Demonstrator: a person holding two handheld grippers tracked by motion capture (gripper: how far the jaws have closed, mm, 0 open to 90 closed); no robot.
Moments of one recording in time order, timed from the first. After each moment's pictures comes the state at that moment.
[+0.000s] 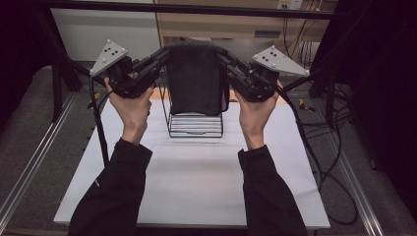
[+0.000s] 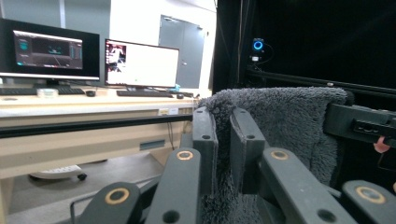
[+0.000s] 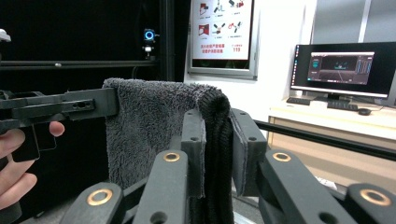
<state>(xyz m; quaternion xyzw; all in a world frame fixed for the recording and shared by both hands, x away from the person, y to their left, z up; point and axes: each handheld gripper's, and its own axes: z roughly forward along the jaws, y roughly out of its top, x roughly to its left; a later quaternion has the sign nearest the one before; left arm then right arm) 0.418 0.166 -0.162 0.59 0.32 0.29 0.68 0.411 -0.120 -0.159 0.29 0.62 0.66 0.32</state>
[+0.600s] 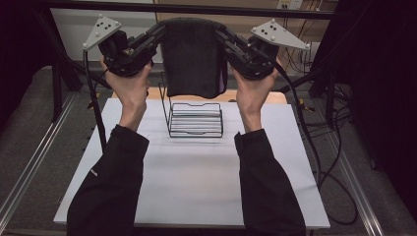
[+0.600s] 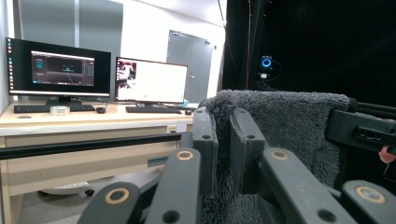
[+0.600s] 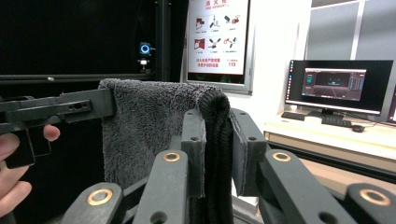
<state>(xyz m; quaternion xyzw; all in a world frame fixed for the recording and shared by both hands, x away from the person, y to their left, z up) 0.437 0.168 -0.128 0.57 0.32 0.31 0.69 0.434 -0.113 -0.124 0.28 0.60 0.67 0.34</state>
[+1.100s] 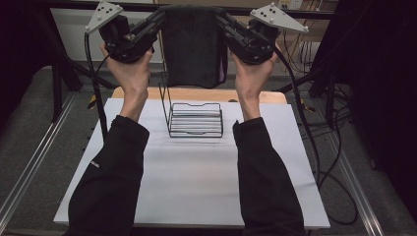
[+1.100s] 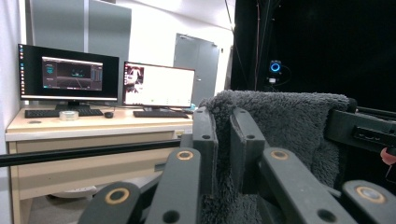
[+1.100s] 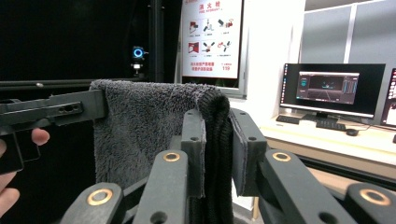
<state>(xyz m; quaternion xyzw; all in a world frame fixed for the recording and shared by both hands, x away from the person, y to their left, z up) 0.456 0.166 -0.114 0.56 0.33 0.32 0.69 0.458 -0.111 -0.108 0.28 0.60 0.66 0.35</state>
